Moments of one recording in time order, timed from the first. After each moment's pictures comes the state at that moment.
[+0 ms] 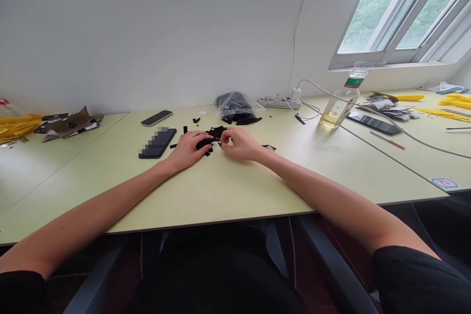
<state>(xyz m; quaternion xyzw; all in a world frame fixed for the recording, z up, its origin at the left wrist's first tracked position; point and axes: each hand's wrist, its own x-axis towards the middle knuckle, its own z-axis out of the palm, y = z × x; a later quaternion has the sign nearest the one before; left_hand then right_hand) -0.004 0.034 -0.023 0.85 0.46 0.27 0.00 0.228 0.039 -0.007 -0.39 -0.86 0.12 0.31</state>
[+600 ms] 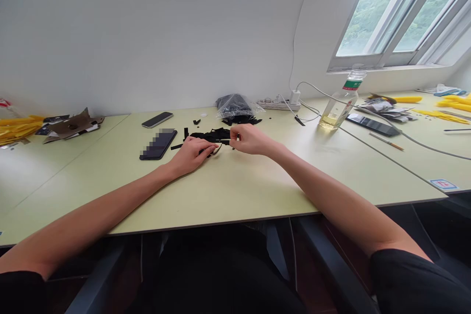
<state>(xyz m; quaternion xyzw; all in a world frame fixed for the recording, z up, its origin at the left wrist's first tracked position) 0.004 0.019 -0.016 0.89 0.38 0.26 0.03 0.248 0.028 0.025 -0.43 -0.86 0.13 0.24</state>
